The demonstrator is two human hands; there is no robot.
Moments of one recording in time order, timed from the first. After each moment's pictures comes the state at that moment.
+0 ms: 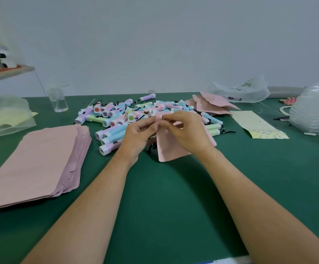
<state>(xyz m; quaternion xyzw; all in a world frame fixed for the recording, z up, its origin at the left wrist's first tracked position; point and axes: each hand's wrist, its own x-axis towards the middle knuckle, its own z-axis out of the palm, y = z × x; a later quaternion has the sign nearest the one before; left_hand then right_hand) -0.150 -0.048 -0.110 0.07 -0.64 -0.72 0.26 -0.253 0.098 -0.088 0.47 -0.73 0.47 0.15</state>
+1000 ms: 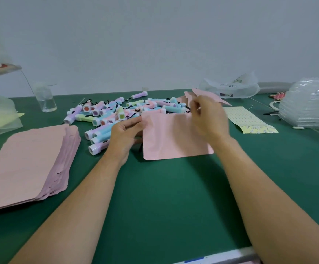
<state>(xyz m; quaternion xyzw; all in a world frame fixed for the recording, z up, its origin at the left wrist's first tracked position) -0.154 -0.053 -0.114 0.16 -0.59 -0.73 0.30 -0.294 0.145 -0.070 0.31 -0.85 0.34 0.27</state>
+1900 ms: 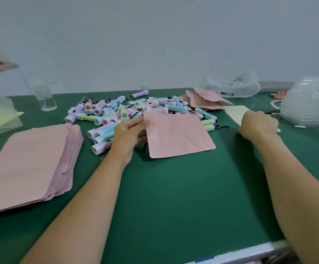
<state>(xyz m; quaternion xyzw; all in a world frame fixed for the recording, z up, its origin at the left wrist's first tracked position) -0.152 -0.051 -0.112 0.15 -0.58 -0.75 0.28 -0.379 0.236 -0.089 0.06 -0.99 0.00 0.14</state>
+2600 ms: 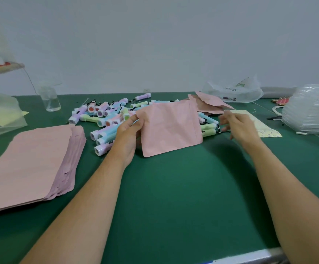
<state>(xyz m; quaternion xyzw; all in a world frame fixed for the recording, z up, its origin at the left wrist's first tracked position) -0.157 -0.059 -0.113 0.14 -0.55 -0.77 0.28 -0.341 0.206 -0.088 0.17 -0.82 0.54 0.05</state>
